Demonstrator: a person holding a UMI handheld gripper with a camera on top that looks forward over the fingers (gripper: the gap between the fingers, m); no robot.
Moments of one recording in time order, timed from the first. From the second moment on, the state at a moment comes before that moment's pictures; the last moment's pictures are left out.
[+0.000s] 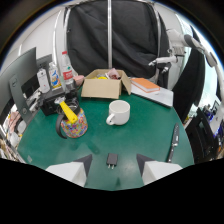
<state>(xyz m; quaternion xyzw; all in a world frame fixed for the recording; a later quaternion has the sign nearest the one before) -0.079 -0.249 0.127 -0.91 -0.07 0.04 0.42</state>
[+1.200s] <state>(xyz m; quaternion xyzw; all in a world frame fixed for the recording) 0.188 -0.189 0.065 -0.92 -0.06 -0.04 0.39</state>
